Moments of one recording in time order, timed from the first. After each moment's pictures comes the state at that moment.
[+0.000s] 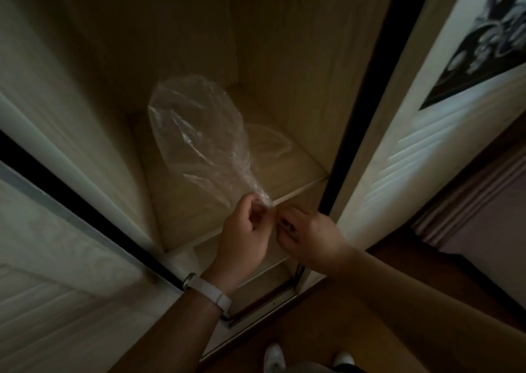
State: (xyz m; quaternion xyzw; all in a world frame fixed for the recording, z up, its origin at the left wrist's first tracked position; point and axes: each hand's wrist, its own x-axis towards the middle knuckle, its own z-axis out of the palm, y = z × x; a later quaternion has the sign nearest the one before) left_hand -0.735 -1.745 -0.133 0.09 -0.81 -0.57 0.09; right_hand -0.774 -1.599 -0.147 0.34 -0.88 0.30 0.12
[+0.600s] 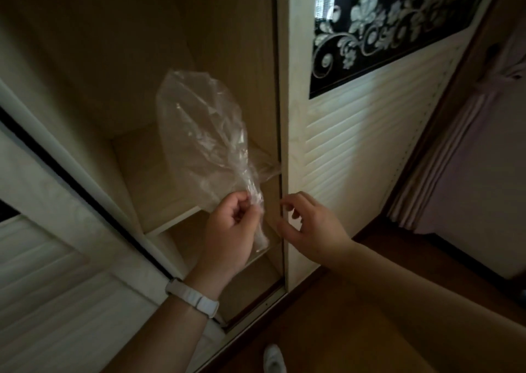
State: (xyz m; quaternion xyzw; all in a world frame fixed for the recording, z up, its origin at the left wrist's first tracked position) left_hand -0.632 -1.661 -0.076 0.04 -0.78 -0.62 0.09; right_hand -0.676 -1.494 -0.120 0.23 -0.89 0.36 0.15
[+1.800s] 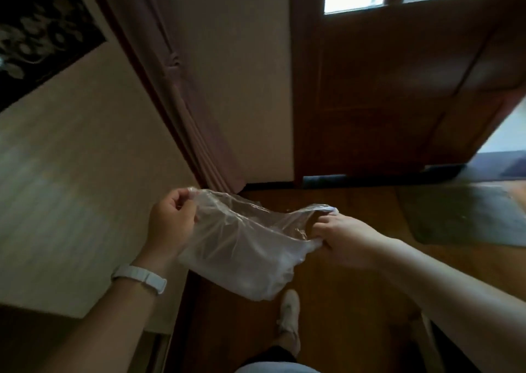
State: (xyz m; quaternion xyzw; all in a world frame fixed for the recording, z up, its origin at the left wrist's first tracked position) left_hand -0.582 -1.251 -0.103 -0.22 -0.82 -0.52 -0.10; right_hand -0.352 -1.035 -0.168 -0.13 -0.98 0.17 -0.02
